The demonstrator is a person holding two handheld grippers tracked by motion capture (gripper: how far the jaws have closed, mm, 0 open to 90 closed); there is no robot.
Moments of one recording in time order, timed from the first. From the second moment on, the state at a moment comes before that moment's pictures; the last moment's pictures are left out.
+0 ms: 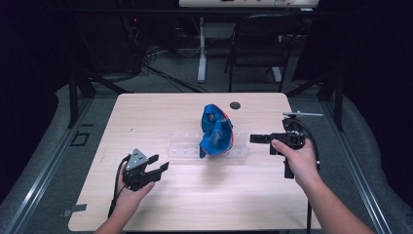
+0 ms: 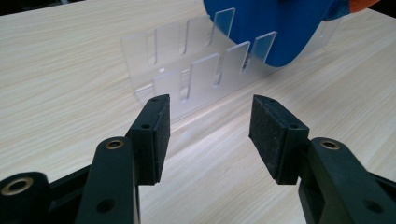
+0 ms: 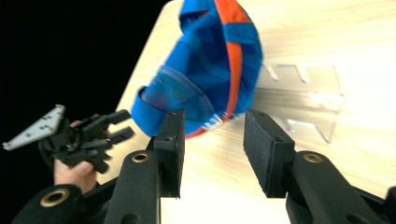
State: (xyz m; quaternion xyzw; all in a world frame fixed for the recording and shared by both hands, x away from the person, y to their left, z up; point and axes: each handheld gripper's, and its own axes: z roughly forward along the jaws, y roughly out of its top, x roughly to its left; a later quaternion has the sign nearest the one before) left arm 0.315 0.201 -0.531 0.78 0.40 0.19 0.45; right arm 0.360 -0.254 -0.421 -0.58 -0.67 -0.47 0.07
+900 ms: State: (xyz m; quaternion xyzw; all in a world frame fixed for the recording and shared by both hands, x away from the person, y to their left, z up) left arm 0.313 0.231 -0.556 0.77 0.42 0.19 0.44; right arm 0.304 -0.260 -0.511 -0.57 -0.70 -0.41 -0.10
